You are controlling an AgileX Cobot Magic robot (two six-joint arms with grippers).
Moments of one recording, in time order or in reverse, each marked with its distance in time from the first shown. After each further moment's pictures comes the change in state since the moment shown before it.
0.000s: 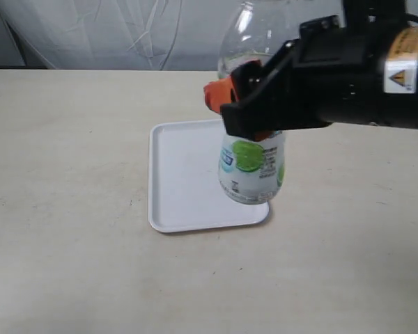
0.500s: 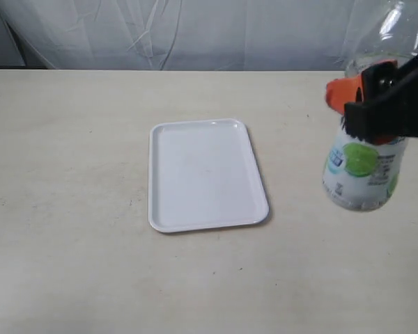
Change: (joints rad) left arm 0.000 0.000 0.000 0.000 0.000 0.000; right arm -0.012 -0.225 0.075 -0.412 0.298 0.389
